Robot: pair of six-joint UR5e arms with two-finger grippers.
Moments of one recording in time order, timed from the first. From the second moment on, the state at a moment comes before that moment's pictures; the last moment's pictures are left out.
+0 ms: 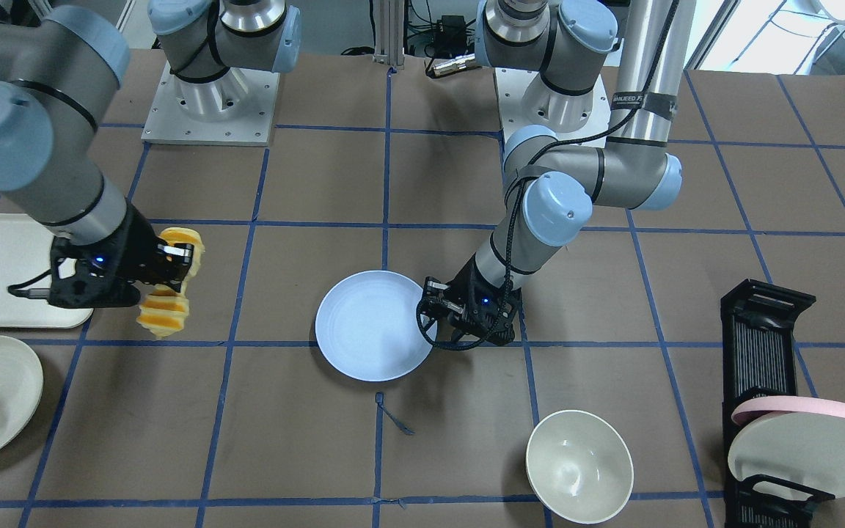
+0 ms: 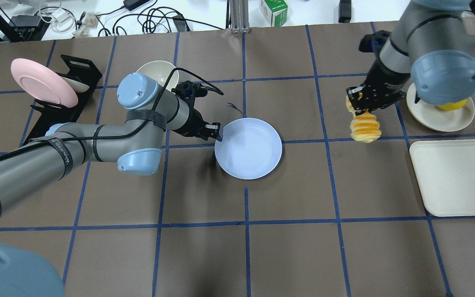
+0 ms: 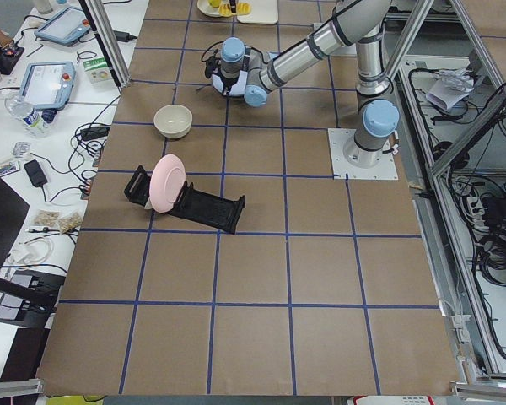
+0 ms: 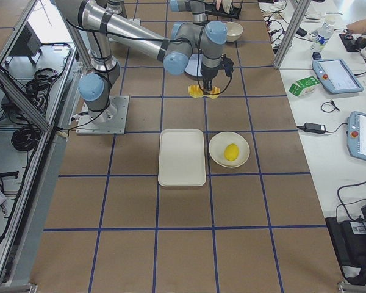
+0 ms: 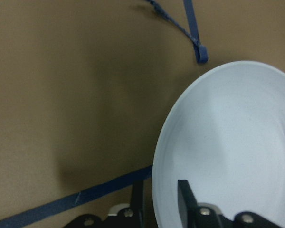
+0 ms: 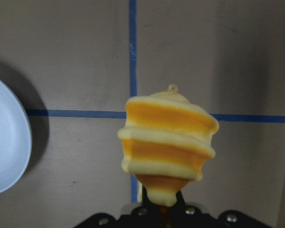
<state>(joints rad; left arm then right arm) -1.67 -1.94 -1.95 -0.67 1.24 0.11 1.50 -1.38 1.75 -1.88 -1.49 -0.09</state>
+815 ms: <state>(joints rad) -1.66 -1.67 -1.55 -1.60 1.56 0.09 1.82 -1.18 1.76 -2.19 -1.40 0.28</state>
